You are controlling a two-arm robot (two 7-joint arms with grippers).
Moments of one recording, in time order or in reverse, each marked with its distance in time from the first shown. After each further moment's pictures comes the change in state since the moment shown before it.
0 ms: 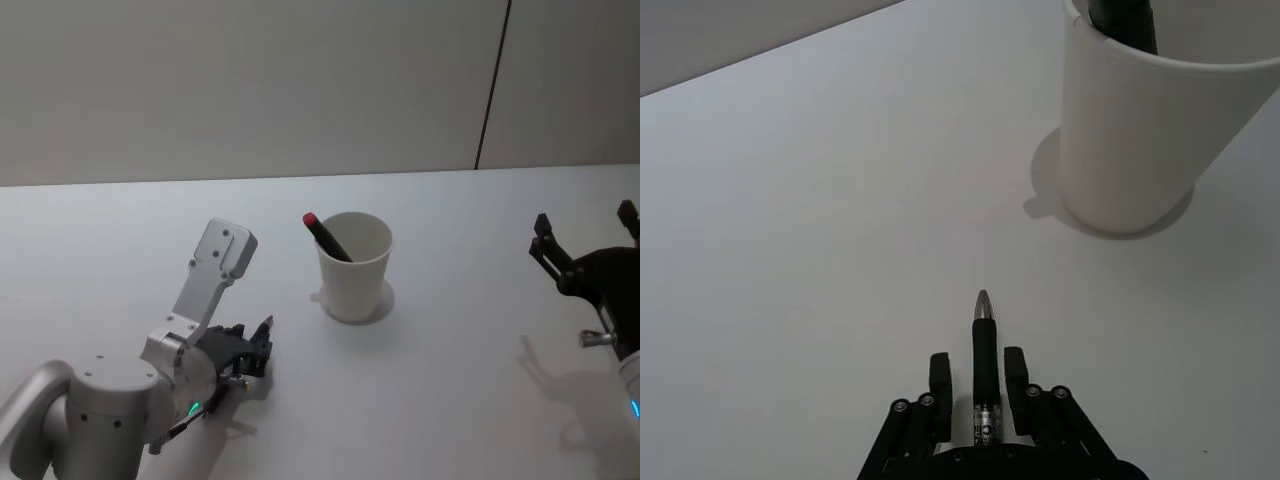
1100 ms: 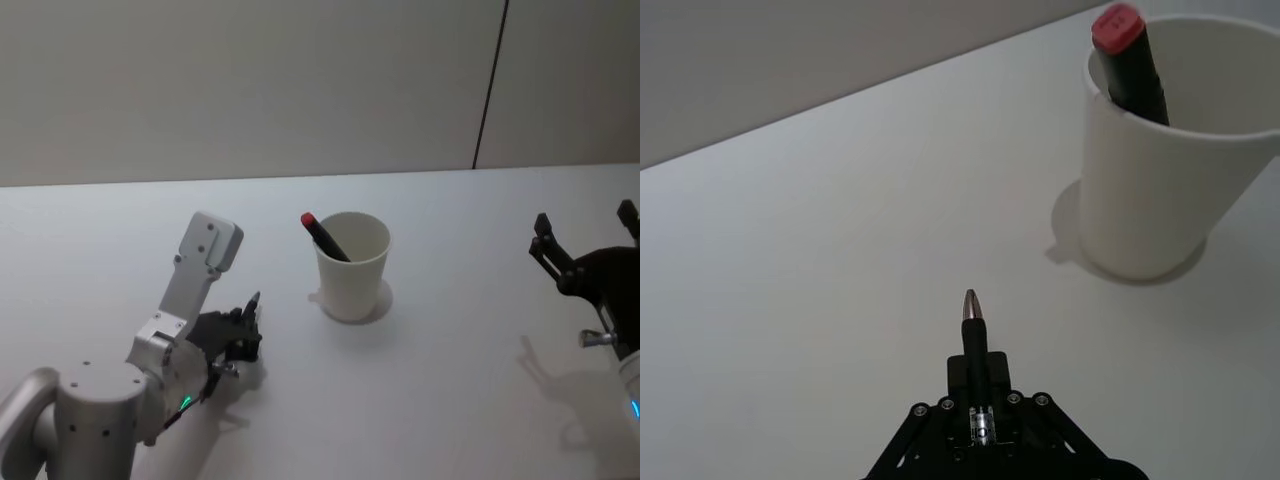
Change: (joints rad) left arm 0.016 0.001 -0.022 0.013 0.025 -0.116 -0.008; right arm 0.000 0.000 0.000 0.000 0.000 0.000 0.000
